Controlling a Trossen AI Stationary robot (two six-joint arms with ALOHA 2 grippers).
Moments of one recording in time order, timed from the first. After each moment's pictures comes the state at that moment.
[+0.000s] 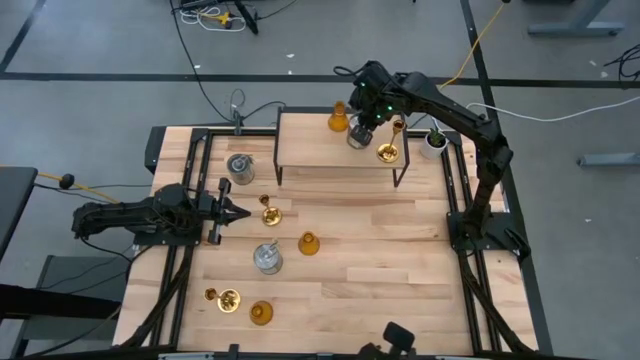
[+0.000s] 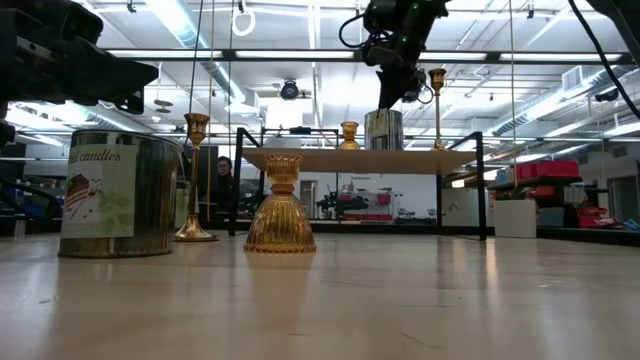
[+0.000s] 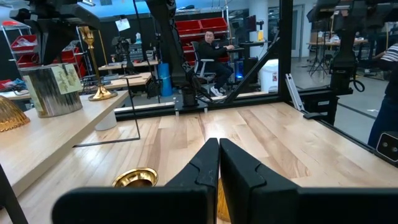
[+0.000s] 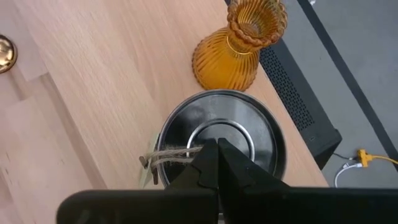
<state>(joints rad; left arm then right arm) 0.07 0.01 0.01 0.07 0.13 0.08 -0.58 1.84 1.96 -1.21 0.03 -0.13</state>
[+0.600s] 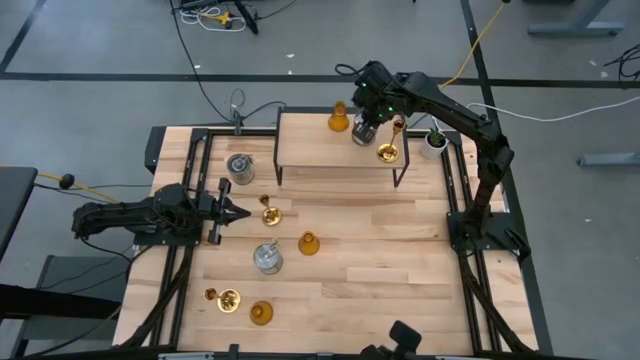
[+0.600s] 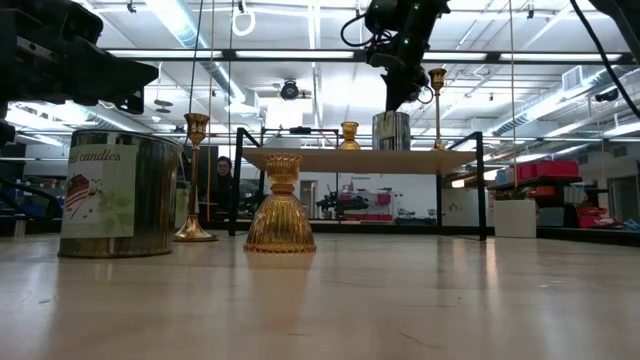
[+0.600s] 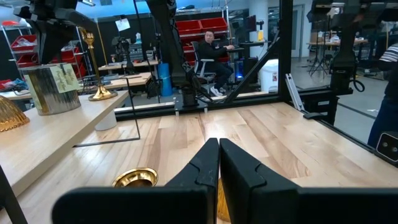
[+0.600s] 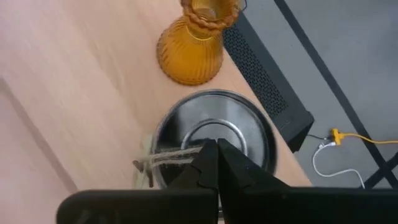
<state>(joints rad) 0.07 0.01 0.01 0.07 0.13 0.08 -0.58 1.83 1.96 -1.22 0.15 -0.08</state>
